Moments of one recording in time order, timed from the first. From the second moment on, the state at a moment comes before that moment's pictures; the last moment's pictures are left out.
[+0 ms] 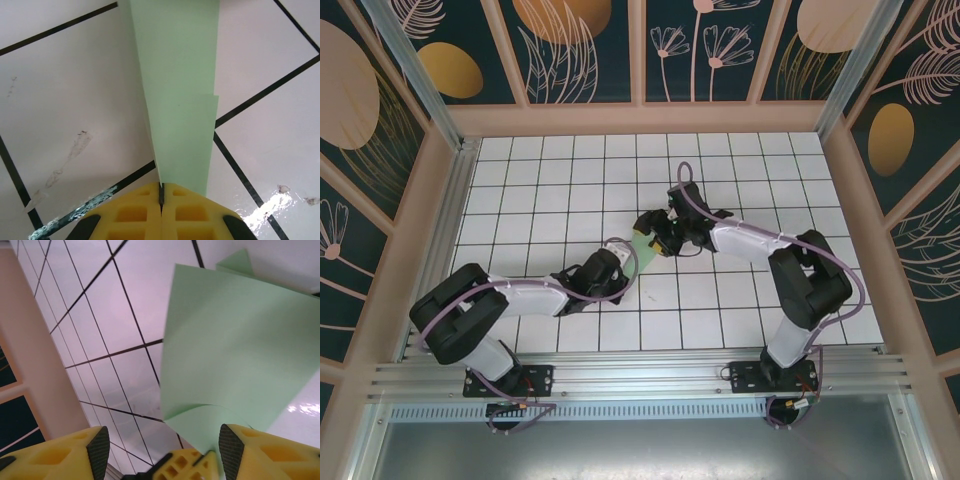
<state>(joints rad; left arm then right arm) -0.86 1.57 0.57 0.15 -0.11 -0.30 0.60 1.72 1.06 -0.17 -0.44 1.17</state>
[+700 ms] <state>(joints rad) -0.92 1.60 0.59 0.13 -0.25 -0.23 0.66 1.95 1.27 -0.34 -0.48 1.09</state>
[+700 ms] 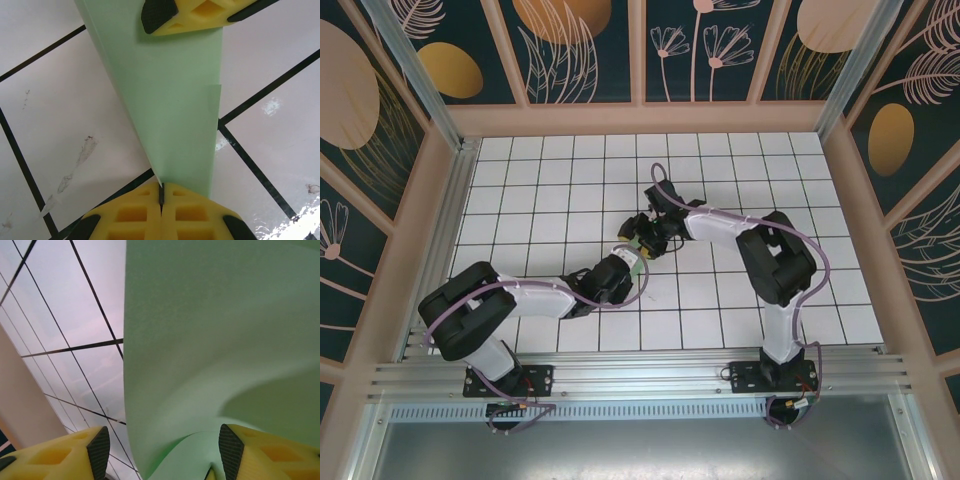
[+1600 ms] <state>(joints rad) -0.93 1.60 0.61 0.09 -0.30 -0.27 0.66 1.96 1.27 -0.40 -0.39 1.02</state>
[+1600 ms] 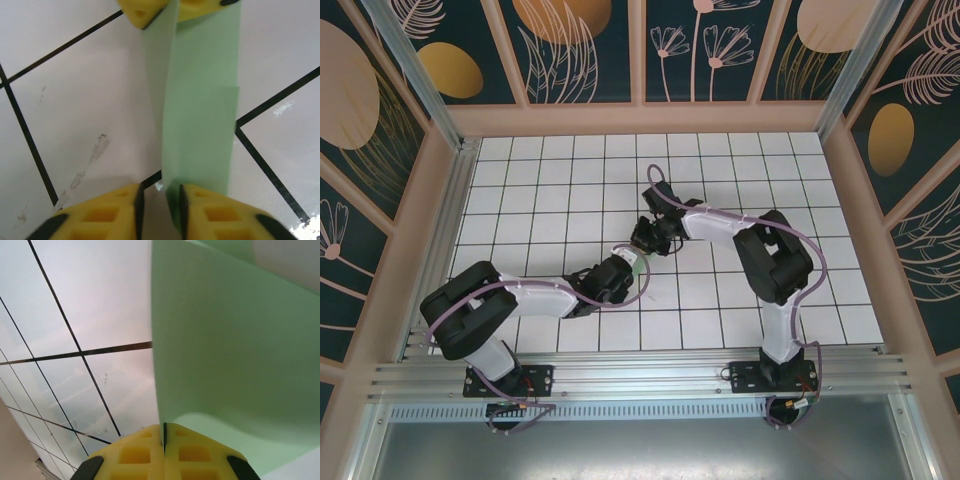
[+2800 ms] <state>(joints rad) -0.91 1.47 0.40 0.42 0.00 -1.03 0.64 1.78 0.94 0.01 -0.41 1.02</state>
